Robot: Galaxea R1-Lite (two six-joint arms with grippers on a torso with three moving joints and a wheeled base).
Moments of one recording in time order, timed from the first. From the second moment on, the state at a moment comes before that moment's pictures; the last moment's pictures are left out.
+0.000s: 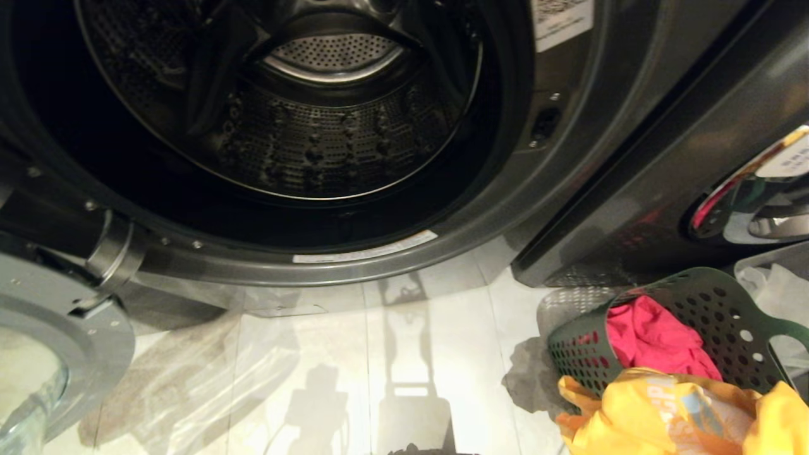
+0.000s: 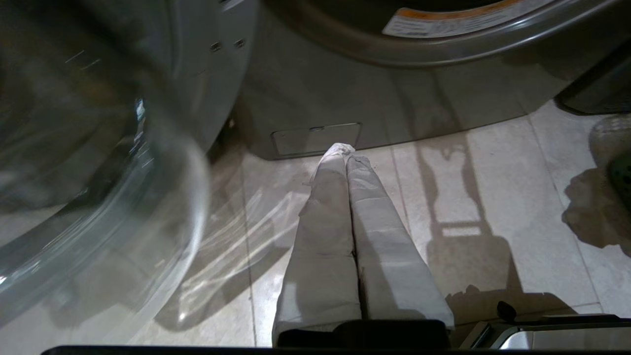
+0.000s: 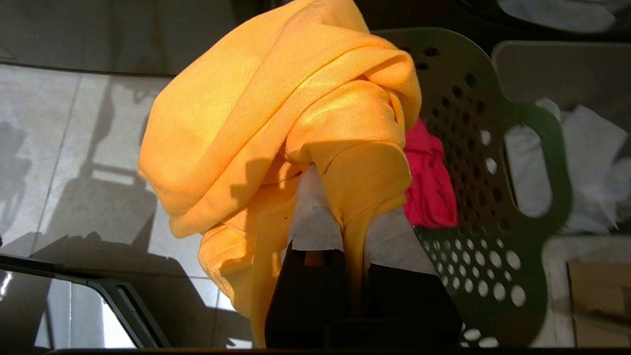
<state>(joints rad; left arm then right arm) 0.00 0.00 0.00 -0.11 -0.02 0.04 0.00 0.00 0.00 -0.05 0.05 -0.18</state>
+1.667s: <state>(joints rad) 0.00 0.00 0.00 -0.10 -0.01 0.04 0.01 0.27 -0.21 -0.08 0.10 -0.18</state>
